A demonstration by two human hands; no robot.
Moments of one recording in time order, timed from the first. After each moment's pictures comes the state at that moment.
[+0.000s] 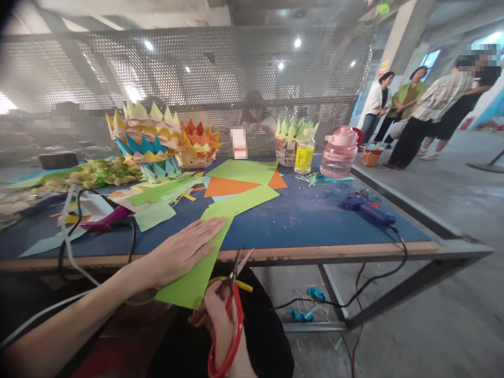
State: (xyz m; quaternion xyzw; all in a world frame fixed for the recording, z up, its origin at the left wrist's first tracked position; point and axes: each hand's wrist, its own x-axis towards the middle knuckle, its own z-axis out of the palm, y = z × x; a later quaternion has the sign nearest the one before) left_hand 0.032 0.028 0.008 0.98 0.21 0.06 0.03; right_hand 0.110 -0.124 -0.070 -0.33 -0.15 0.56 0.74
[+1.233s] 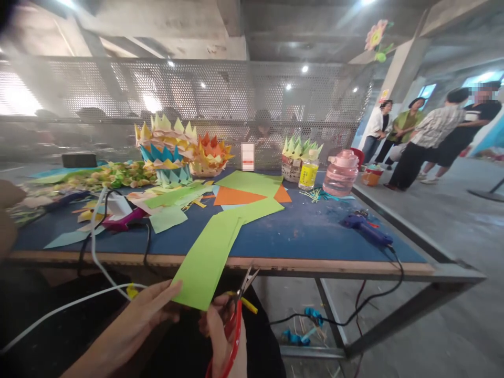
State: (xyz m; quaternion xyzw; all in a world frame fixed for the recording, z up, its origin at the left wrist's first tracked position) left_hand -0.026 -0.042 -0.036 0.55 0.42 0.28 0.67; right_hand 0.093 -0.125 -0.094 -0.41 -0.13 0.47 0.77
